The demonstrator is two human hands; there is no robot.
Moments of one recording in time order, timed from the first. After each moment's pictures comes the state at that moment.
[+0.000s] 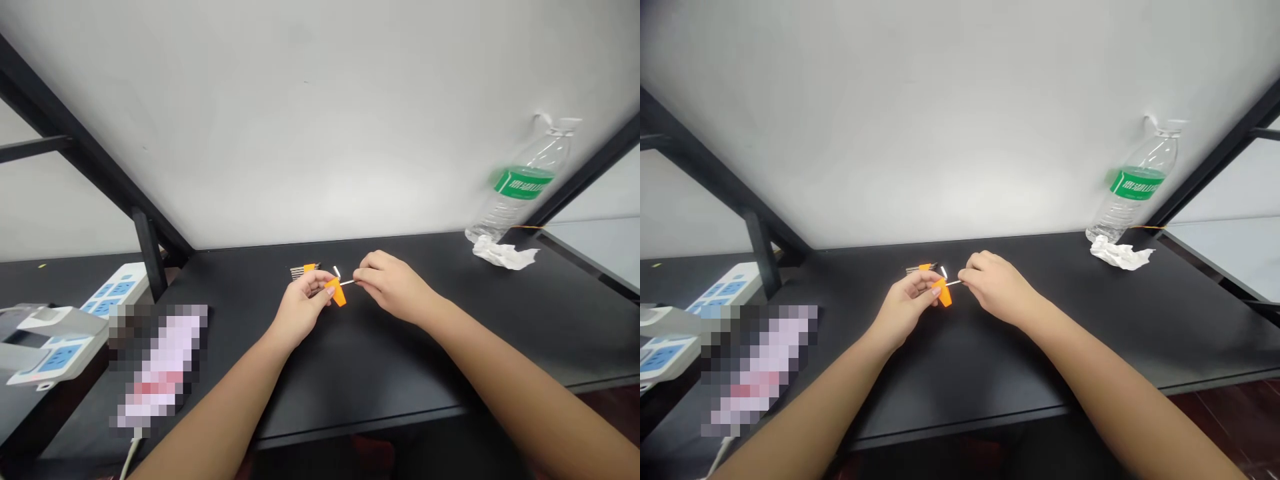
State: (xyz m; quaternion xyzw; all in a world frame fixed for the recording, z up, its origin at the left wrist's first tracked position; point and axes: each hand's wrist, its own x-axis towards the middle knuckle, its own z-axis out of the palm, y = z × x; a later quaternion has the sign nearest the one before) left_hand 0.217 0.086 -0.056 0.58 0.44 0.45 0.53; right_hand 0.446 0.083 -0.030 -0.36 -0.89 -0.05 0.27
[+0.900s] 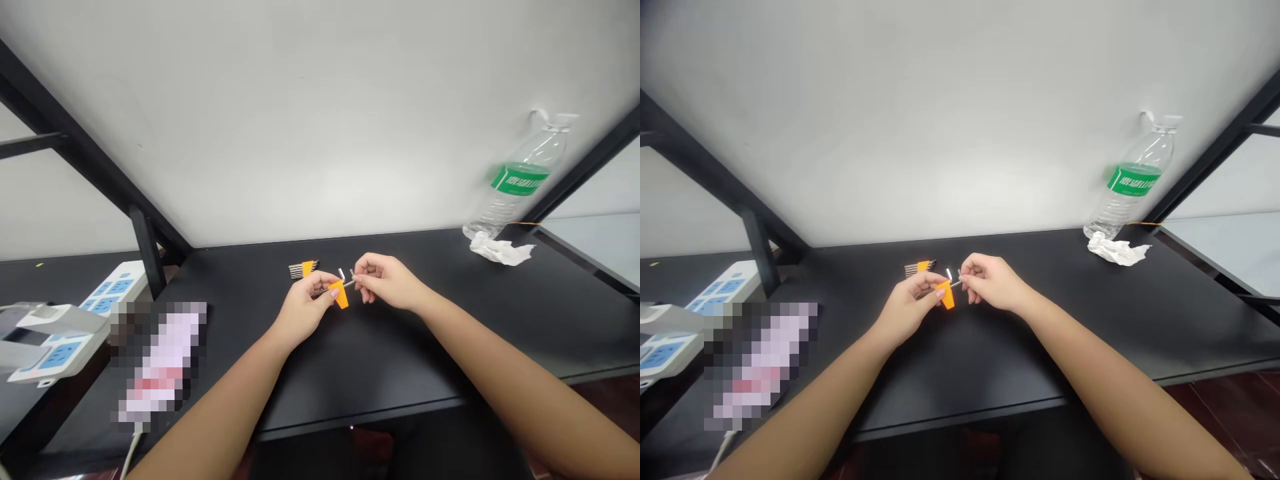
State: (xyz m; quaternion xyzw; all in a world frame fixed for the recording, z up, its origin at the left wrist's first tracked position) left_hand 0.220 0.081 -0.056 0.62 0.43 0.40 0.51; right_hand 0.441 0.086 -0.040 -0.42 -0.67 0.50 0.36
